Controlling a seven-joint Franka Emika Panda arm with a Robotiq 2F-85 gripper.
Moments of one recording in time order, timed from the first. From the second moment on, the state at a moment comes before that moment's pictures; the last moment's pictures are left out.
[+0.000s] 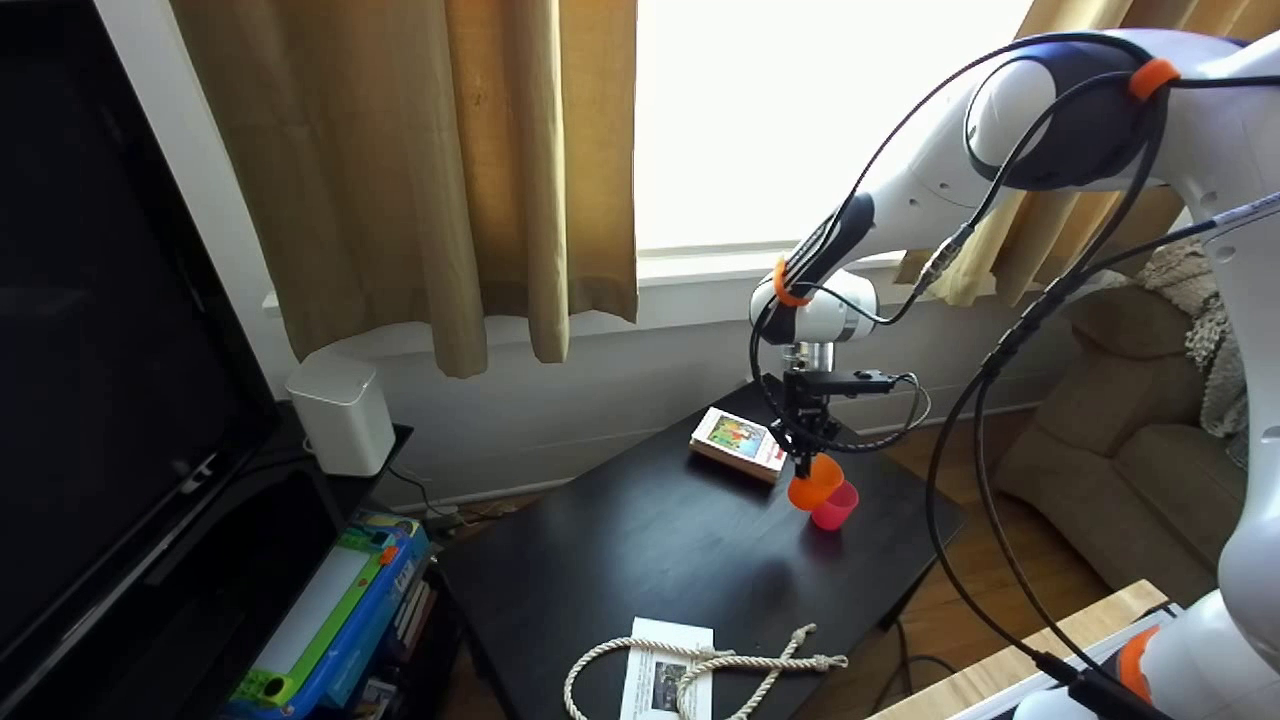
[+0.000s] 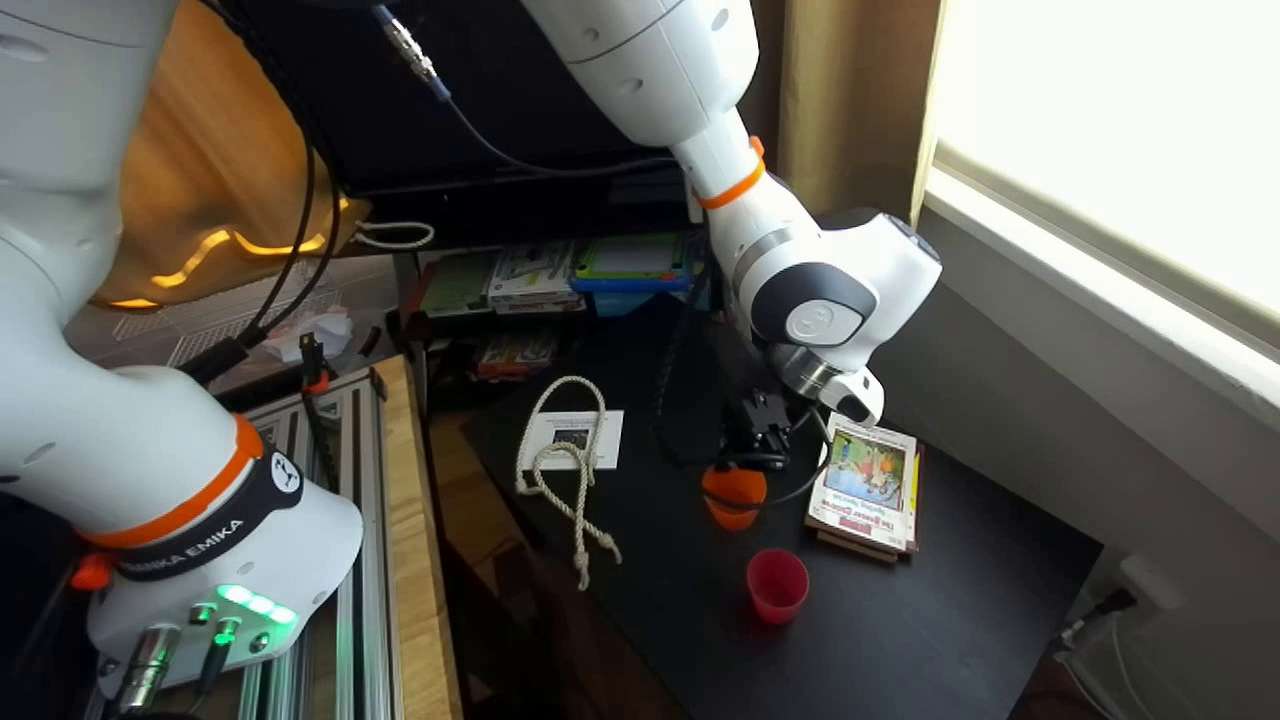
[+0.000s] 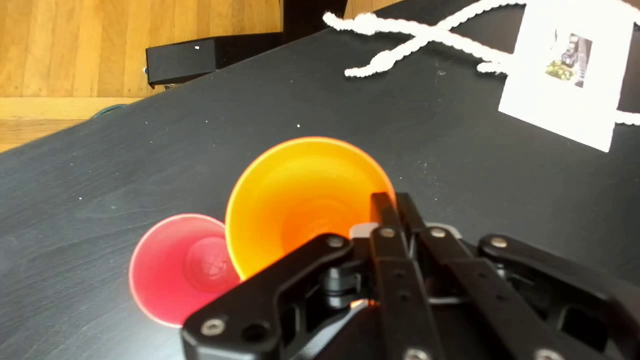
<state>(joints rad) -0.11 0.86 0.00 -1.86 0.09 2.17 -0.09</state>
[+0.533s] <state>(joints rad) -0.10 0.97 0.00 -1.77 0.09 2.20 -0.09</state>
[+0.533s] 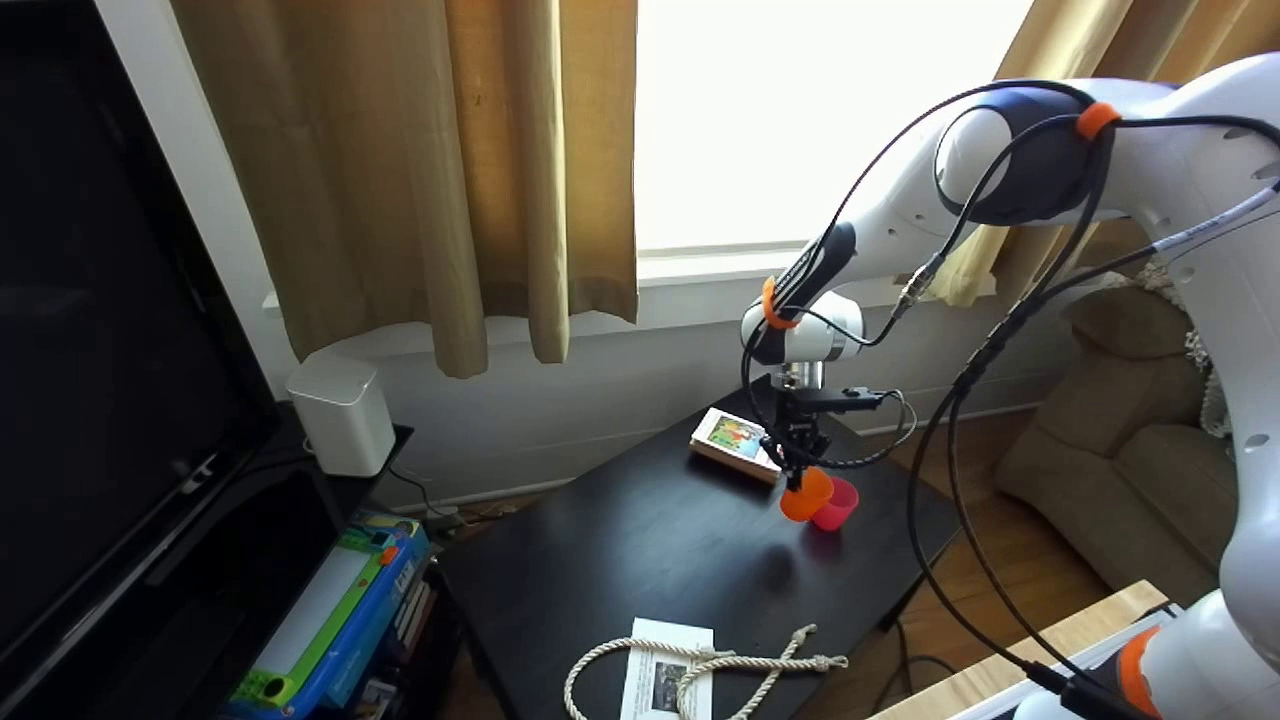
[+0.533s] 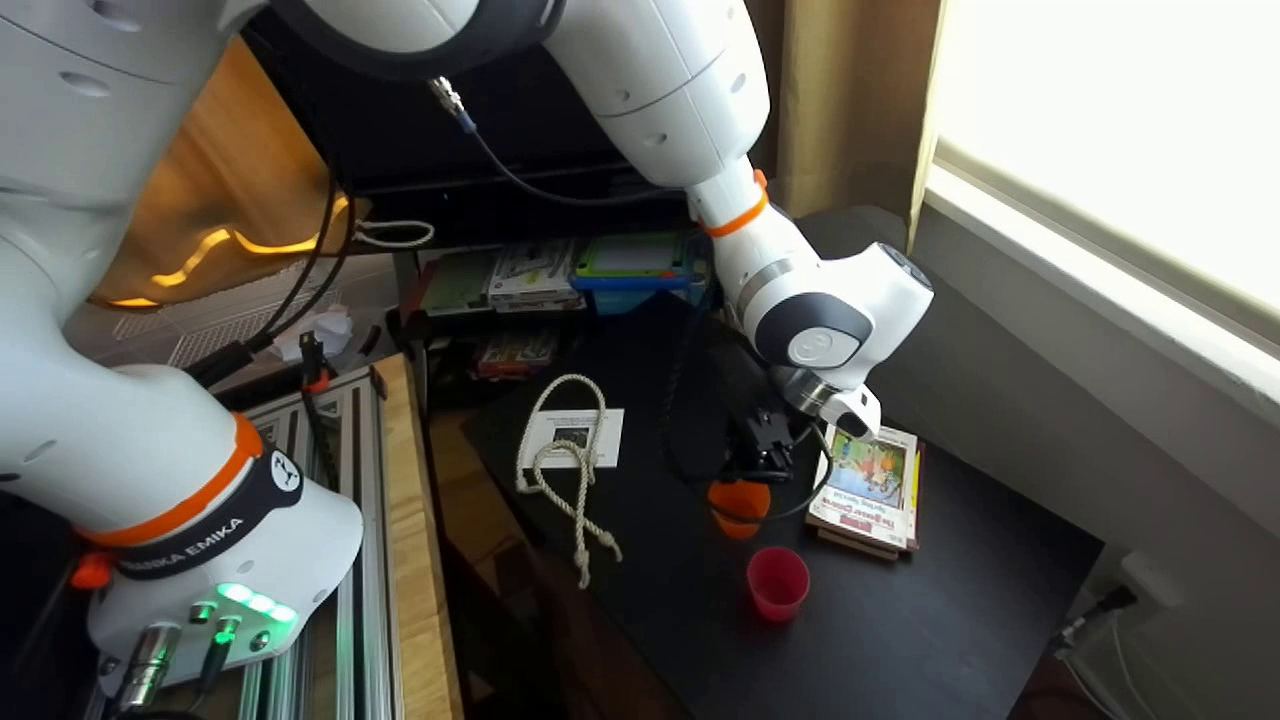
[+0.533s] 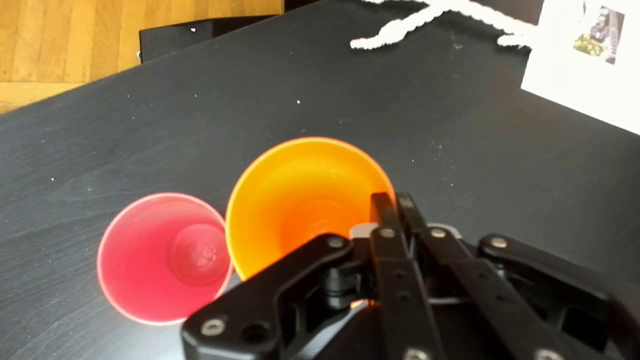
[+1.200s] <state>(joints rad) -0.09 1.16 0.01 -1.55 0.09 2.22 -0.05</state>
